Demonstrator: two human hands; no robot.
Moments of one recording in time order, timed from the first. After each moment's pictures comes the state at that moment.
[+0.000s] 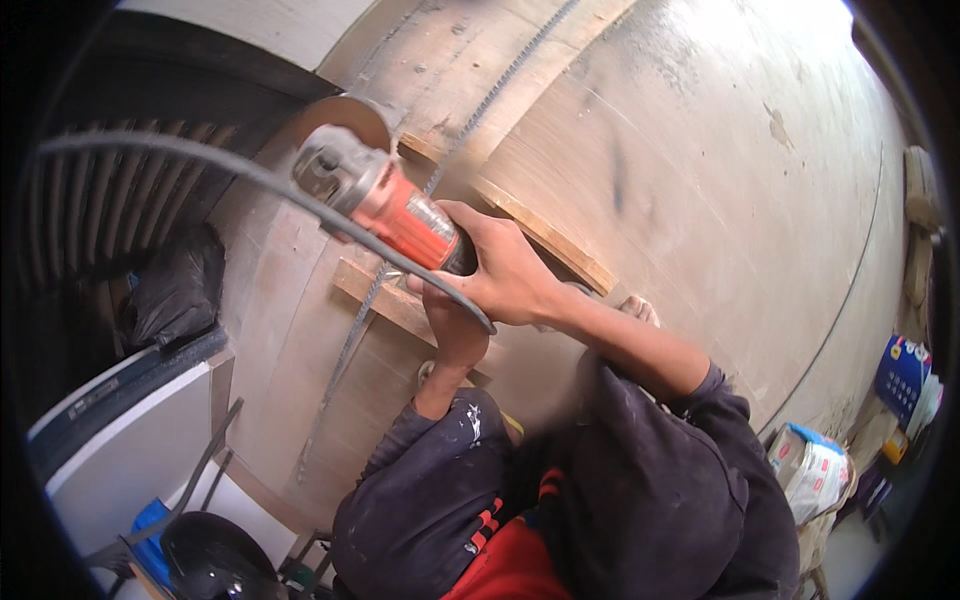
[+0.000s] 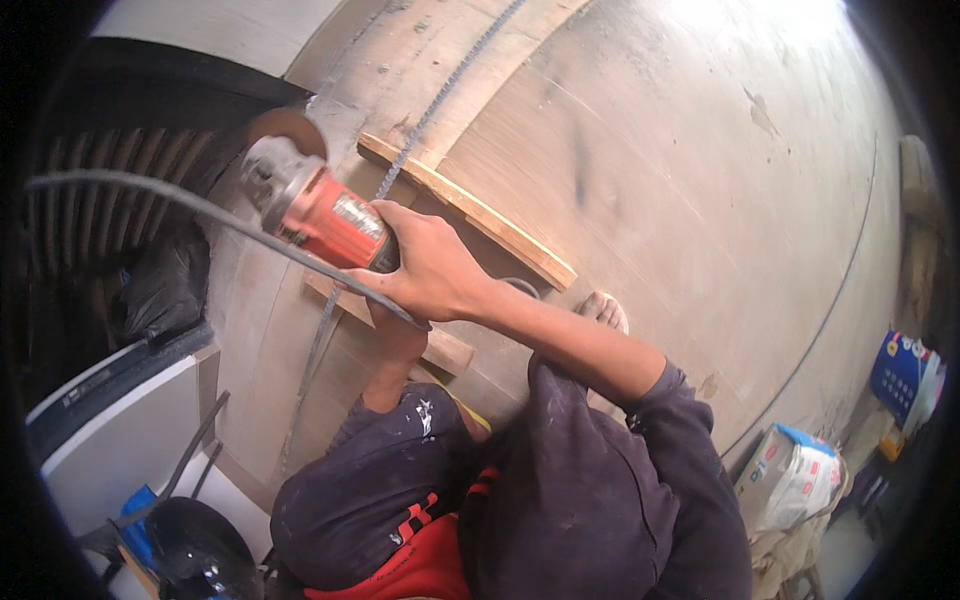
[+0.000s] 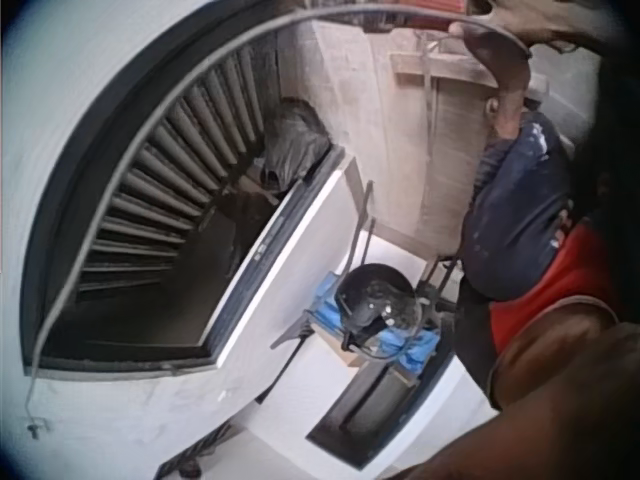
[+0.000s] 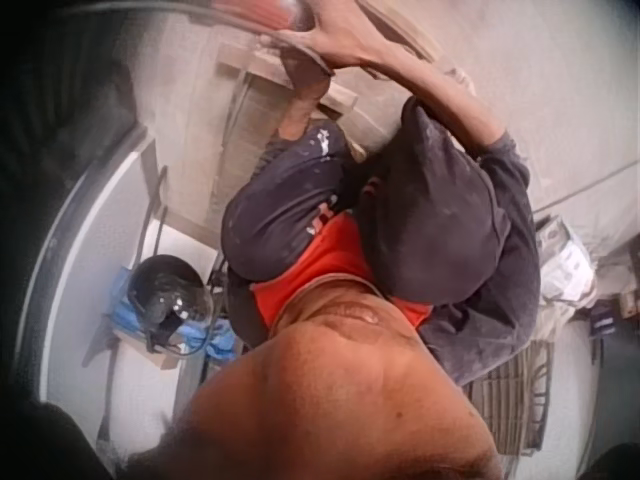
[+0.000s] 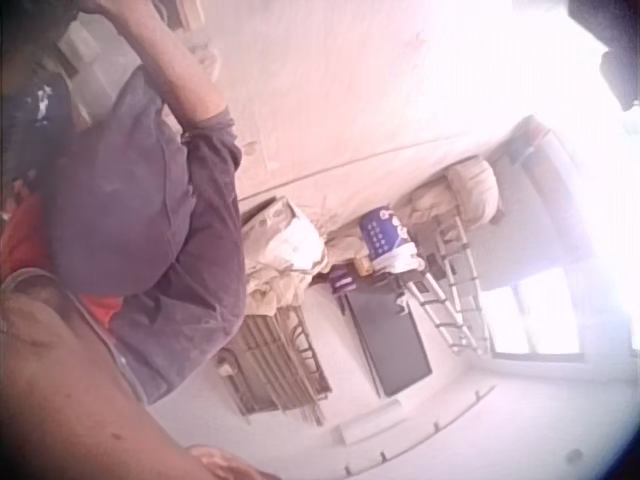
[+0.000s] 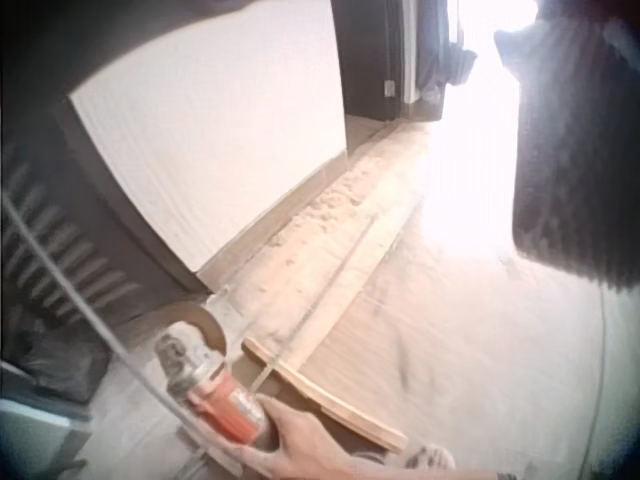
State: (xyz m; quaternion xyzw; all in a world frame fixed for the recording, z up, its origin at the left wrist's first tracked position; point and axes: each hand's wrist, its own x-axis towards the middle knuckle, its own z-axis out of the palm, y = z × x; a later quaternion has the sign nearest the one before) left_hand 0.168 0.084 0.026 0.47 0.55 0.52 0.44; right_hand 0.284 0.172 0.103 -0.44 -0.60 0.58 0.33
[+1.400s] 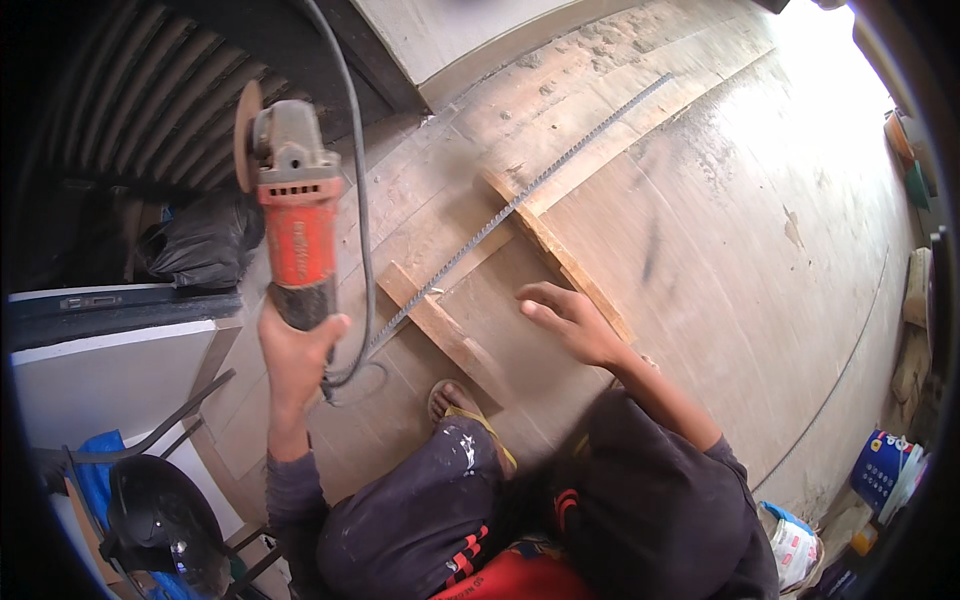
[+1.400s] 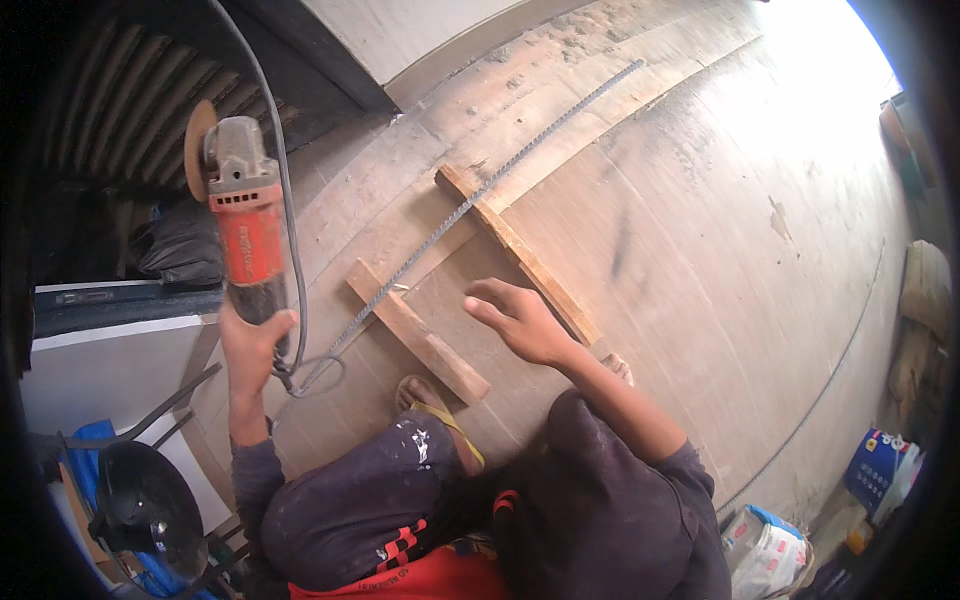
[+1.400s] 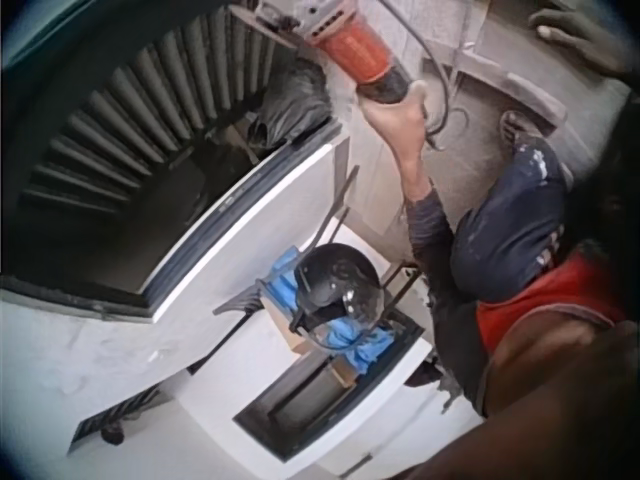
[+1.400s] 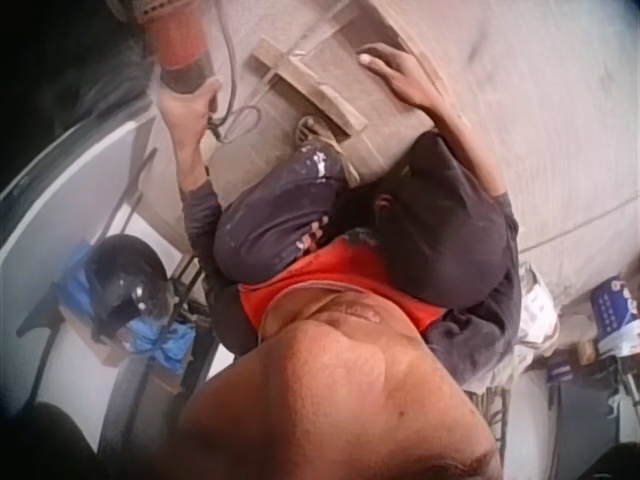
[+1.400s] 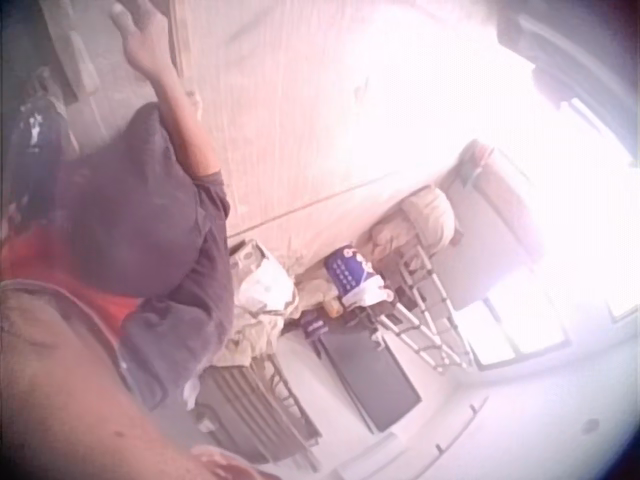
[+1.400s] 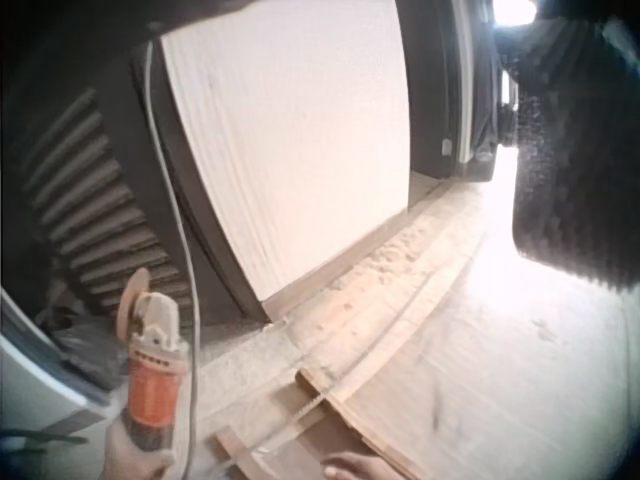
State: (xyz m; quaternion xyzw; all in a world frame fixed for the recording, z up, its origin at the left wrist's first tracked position) left_hand 0.008 0.080 0.211 0.48 0.73 0.39 0.28; right_hand 0.316 0.142 0.080 -0.39 -0.62 0.65 0.21
